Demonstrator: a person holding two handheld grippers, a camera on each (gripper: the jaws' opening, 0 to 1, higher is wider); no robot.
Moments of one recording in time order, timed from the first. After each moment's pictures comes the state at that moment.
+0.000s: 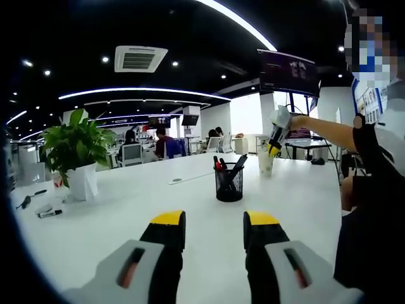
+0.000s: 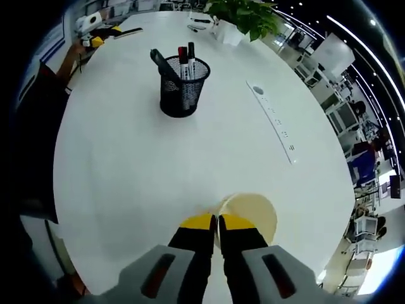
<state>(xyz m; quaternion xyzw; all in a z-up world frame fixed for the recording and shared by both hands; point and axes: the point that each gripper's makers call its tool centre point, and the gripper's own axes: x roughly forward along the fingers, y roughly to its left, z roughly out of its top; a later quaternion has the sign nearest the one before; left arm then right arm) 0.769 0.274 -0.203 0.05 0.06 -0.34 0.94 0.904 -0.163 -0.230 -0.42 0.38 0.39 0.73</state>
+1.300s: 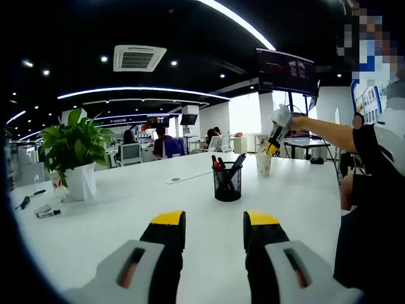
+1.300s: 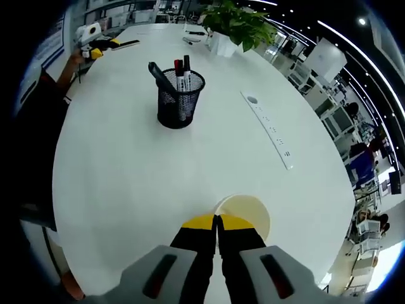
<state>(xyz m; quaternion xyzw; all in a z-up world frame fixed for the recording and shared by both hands) 0.769 0.271 -0.205 0.05 0.06 -0.35 0.93 0.905 -0.160 -0.225 -0.40 0.34 0.40 0.75</state>
